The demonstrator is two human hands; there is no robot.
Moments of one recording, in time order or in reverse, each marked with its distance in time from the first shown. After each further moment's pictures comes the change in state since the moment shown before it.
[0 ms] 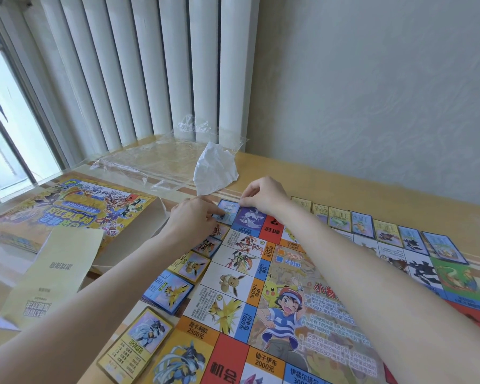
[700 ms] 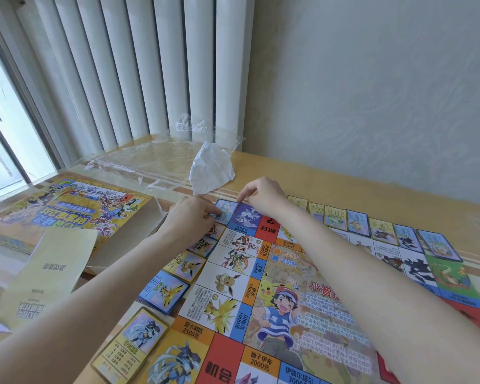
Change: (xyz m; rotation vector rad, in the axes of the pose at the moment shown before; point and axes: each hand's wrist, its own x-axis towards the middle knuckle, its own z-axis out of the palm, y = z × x) left_hand 0.000 0.005 -0.003 -0.026 0.015 -0.019; right_hand 0.000 0.006 0.001 -0.112 0.031 -0.093
